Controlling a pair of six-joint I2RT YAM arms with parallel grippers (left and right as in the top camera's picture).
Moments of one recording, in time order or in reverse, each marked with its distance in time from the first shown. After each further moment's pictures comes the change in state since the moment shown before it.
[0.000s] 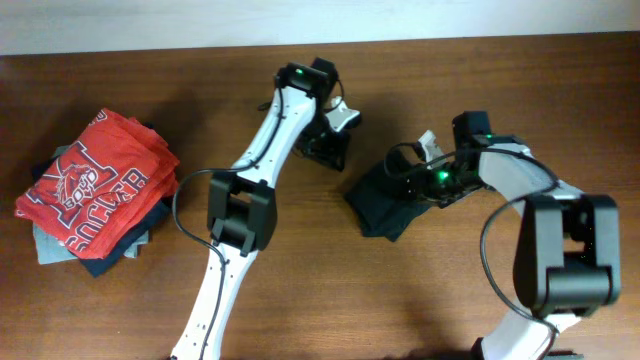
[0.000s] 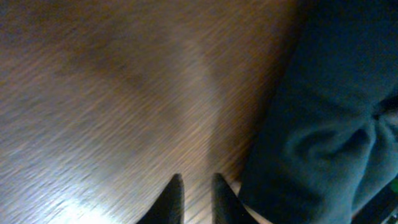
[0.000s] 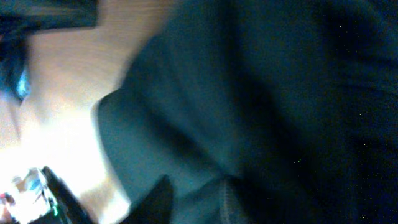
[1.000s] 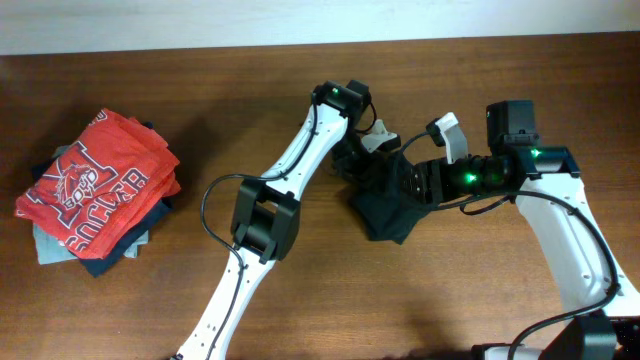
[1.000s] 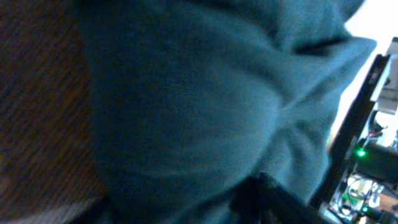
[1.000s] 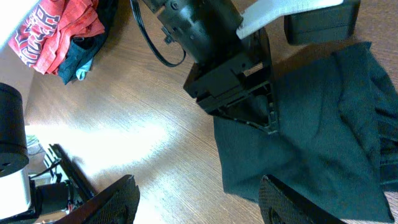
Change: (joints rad) left arm -0.129 0.085 0.043 -0.016 0.232 0.115; right arm -0.002 -0.402 -0.001 -0.129 -0.053 -0.132
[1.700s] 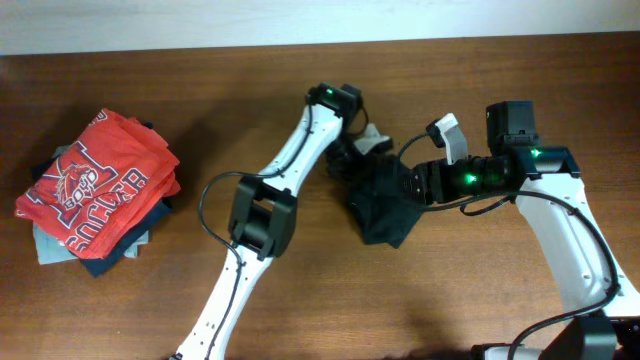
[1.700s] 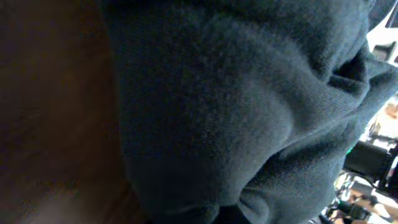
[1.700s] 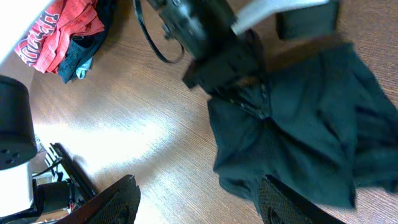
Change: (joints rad) left arm 0.032 0.026 0.000 -0.047 0.043 -0.002; right arm 0.000 0.000 0.000 -0.010 0.001 0.000
